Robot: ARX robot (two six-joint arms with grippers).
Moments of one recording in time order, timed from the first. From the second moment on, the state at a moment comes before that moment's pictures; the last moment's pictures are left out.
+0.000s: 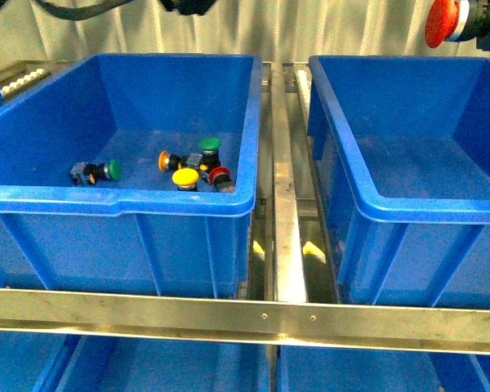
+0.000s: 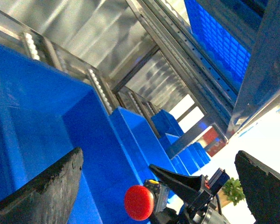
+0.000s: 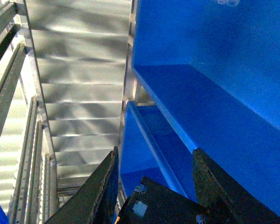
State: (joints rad) left arm -0.39 1.70 1.21 0.83 0.49 -0.86; right arm 0.01 1.37 0.97 0.30 0.09 1.45
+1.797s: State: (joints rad) left arm 0.00 0.01 0.02 0.00 0.00 -0.01; right arm 0.13 1.32 0.96 0.22 0.37 1.14
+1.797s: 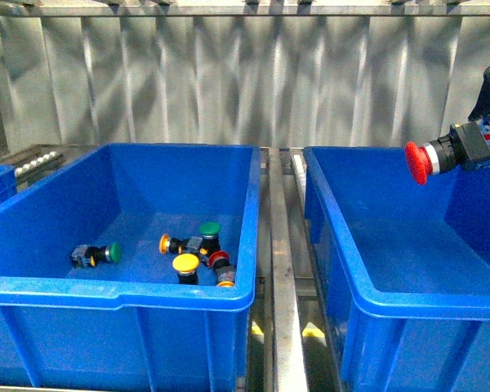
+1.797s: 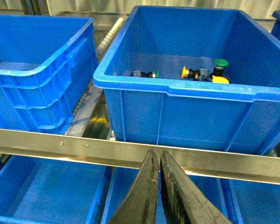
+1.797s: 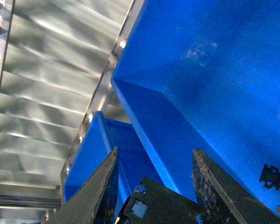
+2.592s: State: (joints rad) left arm 0.00 0.01 0.02 0.00 0.00 -0.01; right arm 0.13 1.31 0.98 0.18 0.49 1.03
